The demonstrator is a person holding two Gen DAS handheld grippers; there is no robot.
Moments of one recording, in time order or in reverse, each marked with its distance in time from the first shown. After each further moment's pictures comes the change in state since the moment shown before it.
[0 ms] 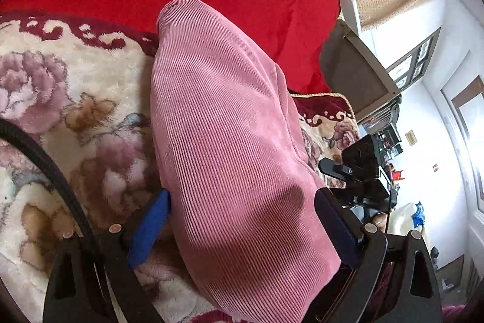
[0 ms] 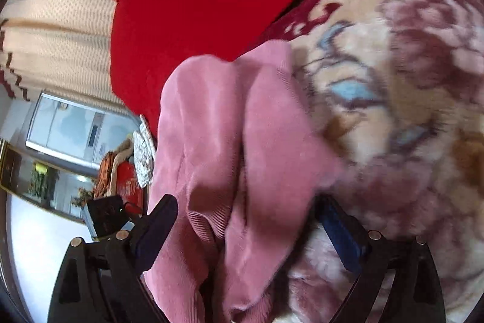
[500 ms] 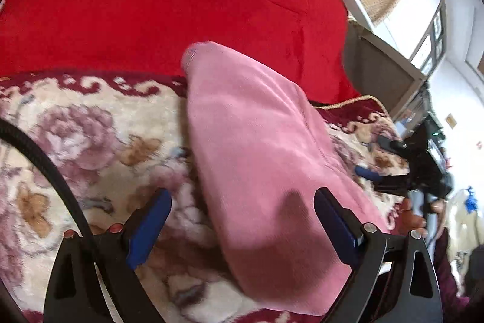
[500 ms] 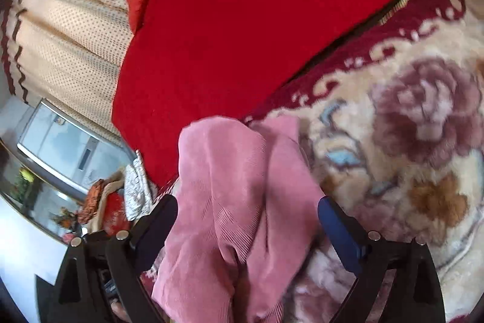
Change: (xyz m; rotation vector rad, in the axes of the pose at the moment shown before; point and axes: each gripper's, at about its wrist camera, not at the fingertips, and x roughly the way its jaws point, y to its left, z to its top) left arm -0.027 -0.014 -0.010 0.153 -0.137 0.218; right arm -0.060 0.024 -0.007 -0.053 -0.233 -0.063
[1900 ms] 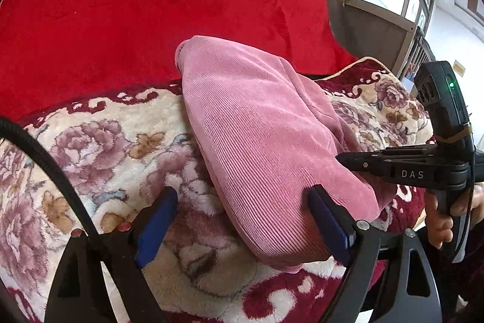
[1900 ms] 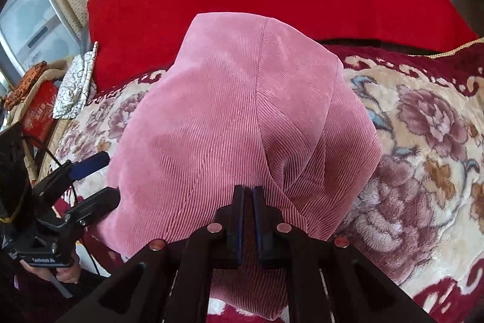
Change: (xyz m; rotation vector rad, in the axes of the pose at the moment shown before) left arm -0.012 -0.028 -0.038 0.231 -0.016 0.149; right arm 0.062 0.092 -0.091 -0.451 0.158 -0.436
